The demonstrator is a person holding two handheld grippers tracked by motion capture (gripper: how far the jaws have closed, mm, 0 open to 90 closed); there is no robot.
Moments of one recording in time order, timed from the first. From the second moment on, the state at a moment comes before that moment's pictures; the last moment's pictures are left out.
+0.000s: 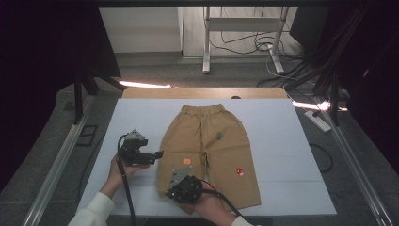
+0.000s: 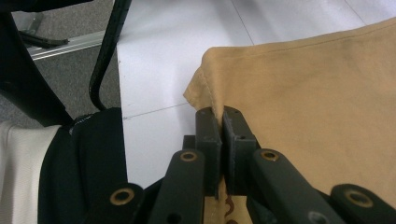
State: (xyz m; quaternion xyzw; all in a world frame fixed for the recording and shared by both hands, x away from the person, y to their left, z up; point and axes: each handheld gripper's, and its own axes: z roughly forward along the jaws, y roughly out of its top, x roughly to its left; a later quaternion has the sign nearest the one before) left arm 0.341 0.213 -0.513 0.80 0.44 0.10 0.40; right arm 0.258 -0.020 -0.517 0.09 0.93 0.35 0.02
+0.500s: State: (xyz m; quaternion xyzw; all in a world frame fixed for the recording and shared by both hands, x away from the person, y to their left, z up) left arm 0.373 0.204 -0.516 0.80 0.45 0.08 0.39; right arm 0.257 -0.021 -0.519 0.09 0.93 0.36 0.02
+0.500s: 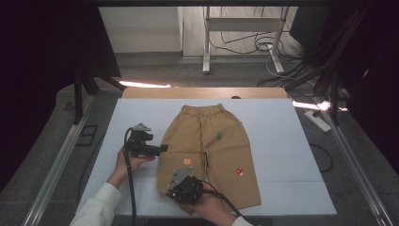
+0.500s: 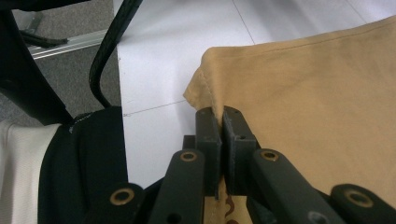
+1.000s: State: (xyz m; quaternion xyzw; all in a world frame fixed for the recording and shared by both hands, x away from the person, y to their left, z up) left arm 0.397 0.199 -0.521 0.80 0.46 0.08 0.38; right arm 0.256 -0.023 -0.517 0.09 0.93 0.35 0.02
